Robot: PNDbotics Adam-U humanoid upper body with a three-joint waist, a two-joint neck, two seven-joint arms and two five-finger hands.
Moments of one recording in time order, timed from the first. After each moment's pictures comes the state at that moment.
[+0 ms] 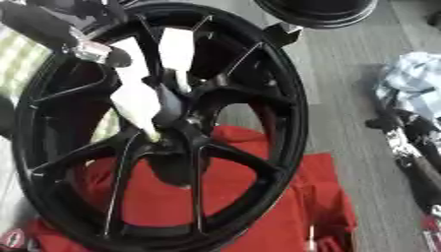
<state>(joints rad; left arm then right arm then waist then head) -1.20 0.73 -0.61 -1.55 -0.45 0.34 -0.86 0.07 -0.30 -0.17 -1.98 -0.13 -0.03 0.05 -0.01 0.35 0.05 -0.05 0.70</state>
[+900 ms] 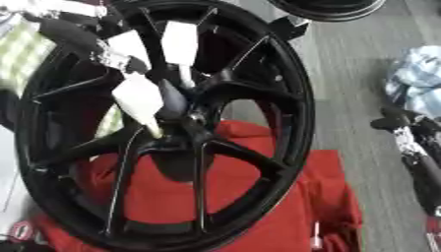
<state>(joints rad) -1.21 0.68 -0.66 -1.48 -0.48 0.32 -0.89 0.06 -0.29 -0.17 -1.98 -0.12 -0.01 0.04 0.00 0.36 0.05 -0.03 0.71</state>
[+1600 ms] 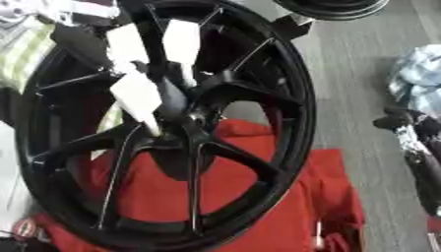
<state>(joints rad) -1.21 0.69 -0.64 -1.55 -0.44 0.38 -0.84 0.06 -0.29 -0.17 -1.98 -0.11 0.00 0.02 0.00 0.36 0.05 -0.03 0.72</state>
